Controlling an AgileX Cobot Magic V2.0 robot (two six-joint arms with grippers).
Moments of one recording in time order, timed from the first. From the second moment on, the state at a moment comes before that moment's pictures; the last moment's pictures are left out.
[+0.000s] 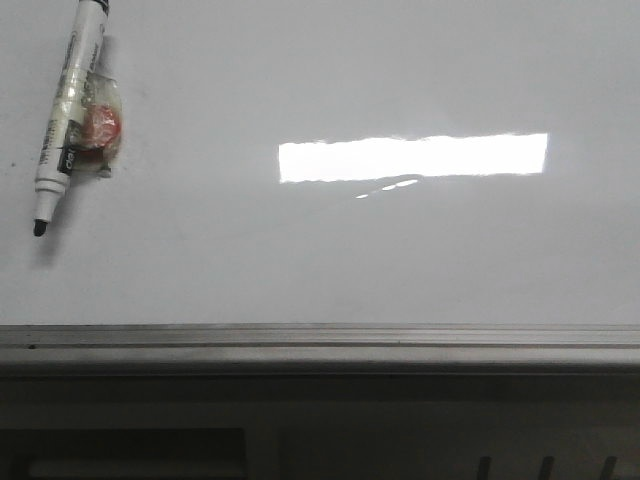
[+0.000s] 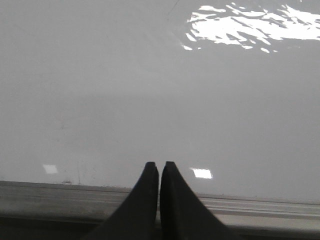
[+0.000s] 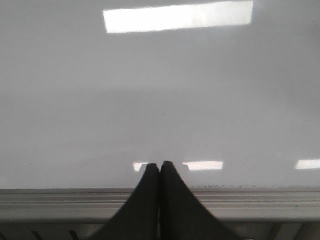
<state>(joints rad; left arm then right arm) 0.03 -0.01 0.00 0.05 0.33 -0.06 0.01 -0.01 0.01 -0.02 0.33 0.04</state>
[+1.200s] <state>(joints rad) 0.03 -0.01 0.00 0.04 0.17 -0.06 0.01 -0.01 0.01 -0.02 -0.02 0.04</state>
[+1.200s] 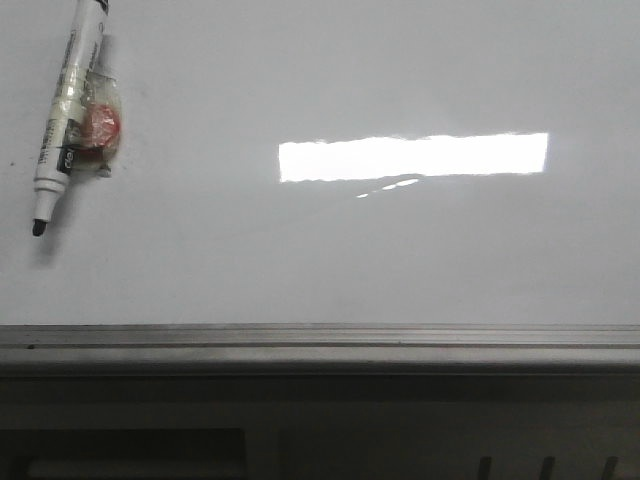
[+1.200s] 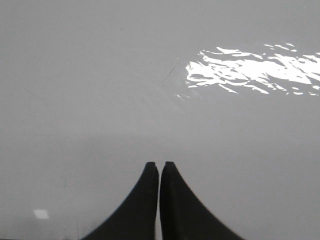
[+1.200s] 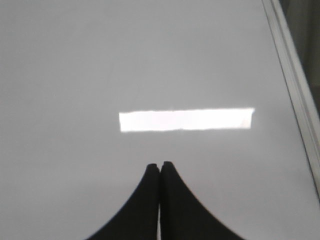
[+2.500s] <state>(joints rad) -0.18 0.46 -0.26 0.00 0.06 -0.07 0.01 0.45 -0.25 0.04 0.43 0.04</state>
